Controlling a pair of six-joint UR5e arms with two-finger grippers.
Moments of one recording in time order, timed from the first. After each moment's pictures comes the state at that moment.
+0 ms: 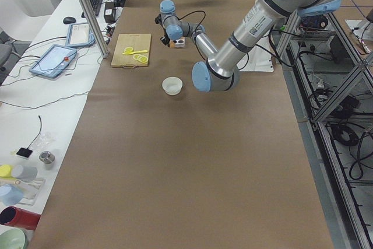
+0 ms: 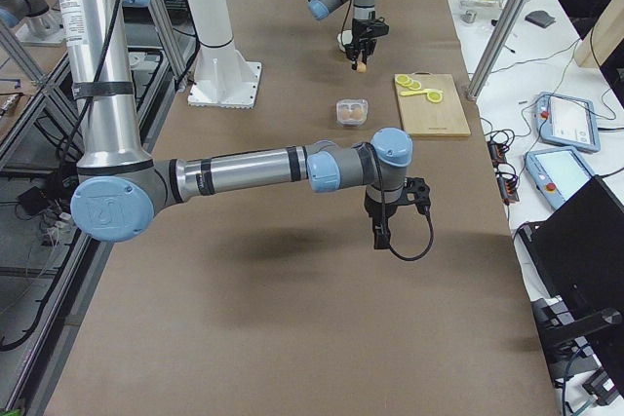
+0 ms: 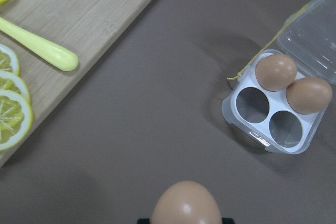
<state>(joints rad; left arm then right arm) -0.65 -2.47 -1.35 -1.91 -2.10 -0.34 1.40 -1.48 1.65 -1.53 2.24 0.17</state>
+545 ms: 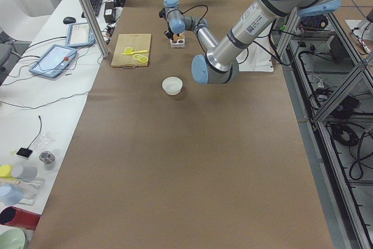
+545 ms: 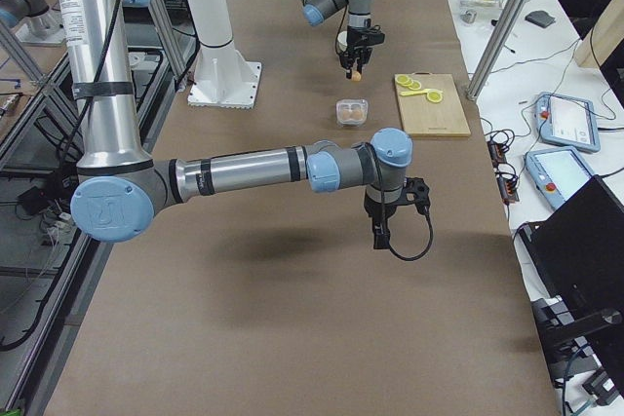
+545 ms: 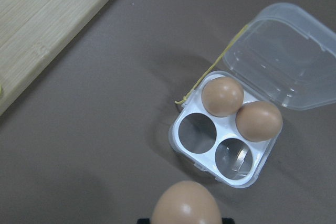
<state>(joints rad) -0.61 -2.57 -1.28 -1.91 -2.09 -0.38 1.39 -1.48 1.65 -1.53 2.24 0.17</state>
